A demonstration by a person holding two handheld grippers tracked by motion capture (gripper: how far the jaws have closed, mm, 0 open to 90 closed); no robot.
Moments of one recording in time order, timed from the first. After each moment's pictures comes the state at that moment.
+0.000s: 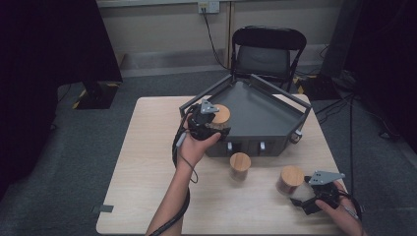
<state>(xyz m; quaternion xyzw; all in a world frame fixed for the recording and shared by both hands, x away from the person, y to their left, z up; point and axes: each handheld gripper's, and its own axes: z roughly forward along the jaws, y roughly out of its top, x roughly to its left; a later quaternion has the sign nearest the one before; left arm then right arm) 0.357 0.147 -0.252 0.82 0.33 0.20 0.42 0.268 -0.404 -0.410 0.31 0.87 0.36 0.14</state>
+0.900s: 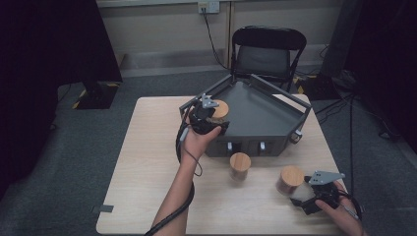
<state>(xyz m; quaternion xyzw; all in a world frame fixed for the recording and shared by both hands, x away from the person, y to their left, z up) 0.374 0.138 -0.259 0.81 0.36 0.21 0.41 0.268 -0.404 -0.410 0.31 0.87 0.36 0.14</state>
